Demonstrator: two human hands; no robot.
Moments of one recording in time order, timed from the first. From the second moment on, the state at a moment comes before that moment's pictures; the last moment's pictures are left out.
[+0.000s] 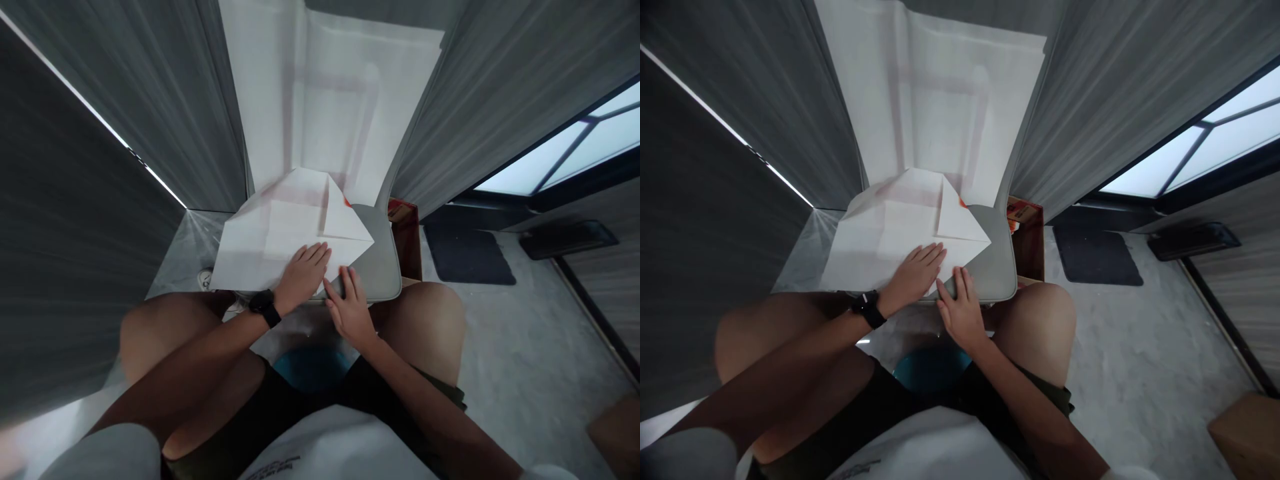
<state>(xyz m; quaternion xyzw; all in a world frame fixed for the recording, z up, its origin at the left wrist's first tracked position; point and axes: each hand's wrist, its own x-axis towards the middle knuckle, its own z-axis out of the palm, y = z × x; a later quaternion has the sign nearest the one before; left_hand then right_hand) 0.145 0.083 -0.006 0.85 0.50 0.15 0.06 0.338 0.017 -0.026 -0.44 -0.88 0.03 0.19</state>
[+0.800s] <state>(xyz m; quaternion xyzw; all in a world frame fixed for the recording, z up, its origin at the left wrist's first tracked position) 0.181 0.072 -0.013 0.83 0.53 0.17 0.01 0.407 0.024 -0.034 -0.49 -0.82 0.04 0.30</state>
